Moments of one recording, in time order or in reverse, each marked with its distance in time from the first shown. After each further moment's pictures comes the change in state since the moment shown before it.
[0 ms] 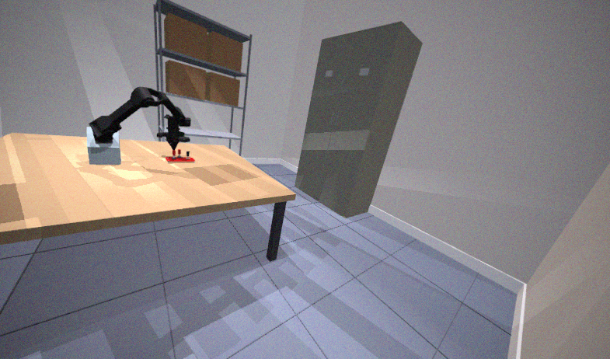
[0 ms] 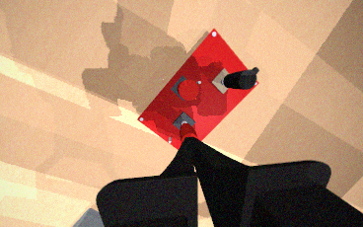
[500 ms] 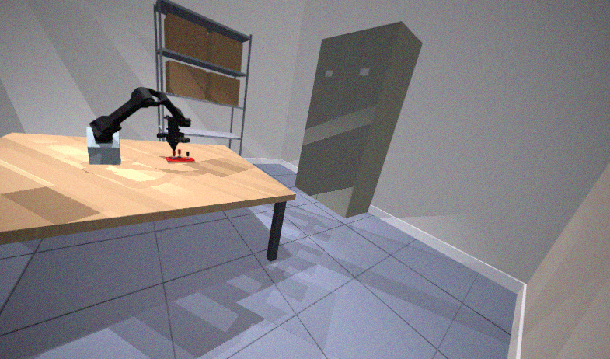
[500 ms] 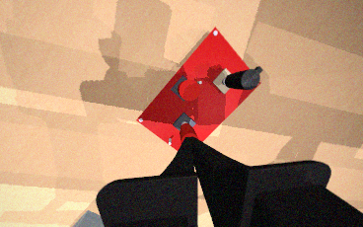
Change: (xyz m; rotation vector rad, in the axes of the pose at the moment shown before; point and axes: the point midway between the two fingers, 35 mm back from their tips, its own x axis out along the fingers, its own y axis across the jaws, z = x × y) arm 0.004 0.000 0.000 -0.001 -0.003 0.001
